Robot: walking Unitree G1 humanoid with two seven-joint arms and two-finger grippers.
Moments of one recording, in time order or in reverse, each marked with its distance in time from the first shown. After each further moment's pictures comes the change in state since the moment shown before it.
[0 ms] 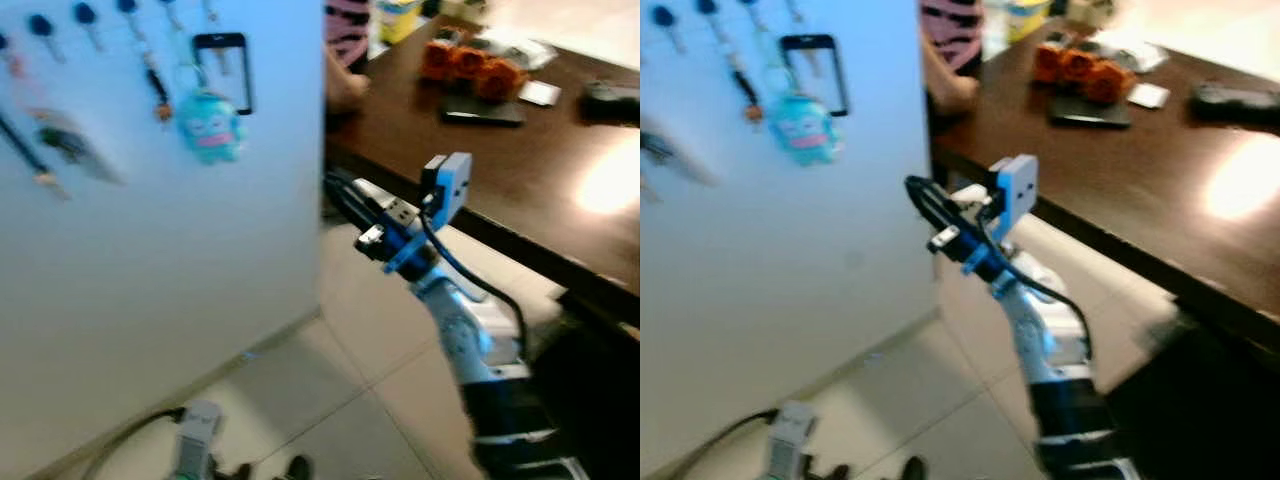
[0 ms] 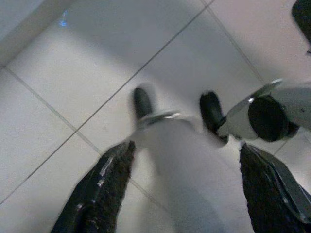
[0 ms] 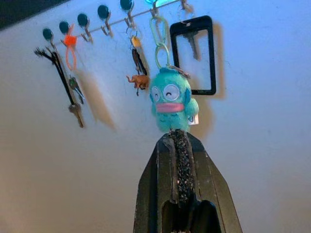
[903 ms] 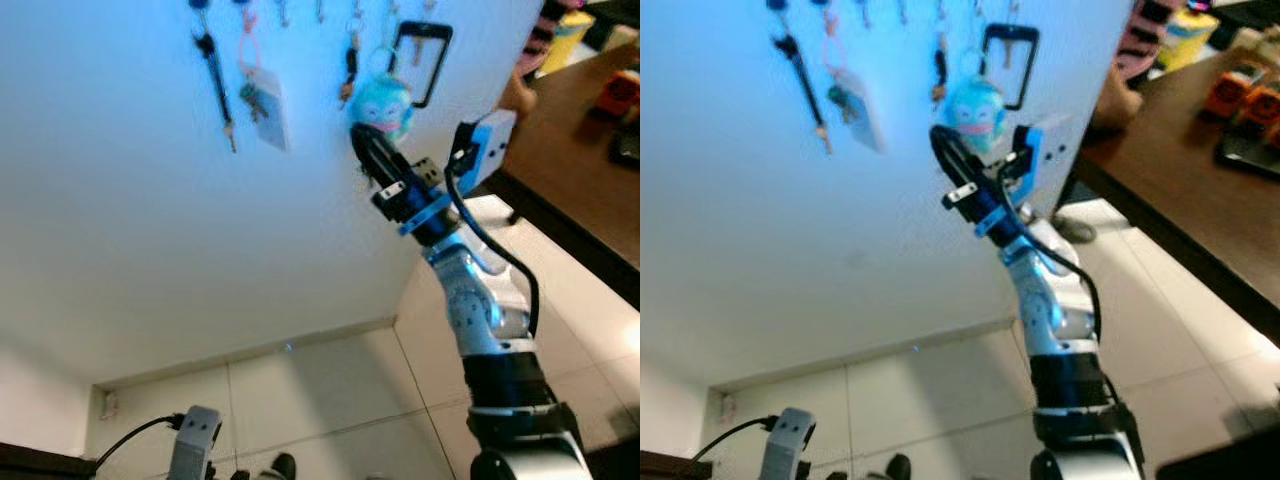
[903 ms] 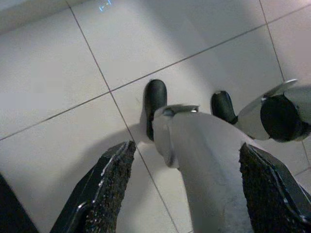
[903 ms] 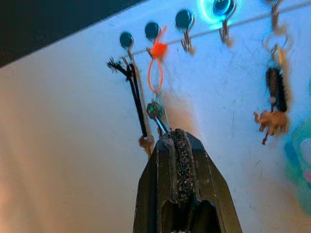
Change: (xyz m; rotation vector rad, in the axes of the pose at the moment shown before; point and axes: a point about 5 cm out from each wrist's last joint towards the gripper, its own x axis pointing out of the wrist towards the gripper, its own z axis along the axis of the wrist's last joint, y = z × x) left arm -0.003 0.004 -0.005 -0.006 0.003 0.030; right arm 0.012 -0.012 0.030 -0.066 -0.110 -0.082
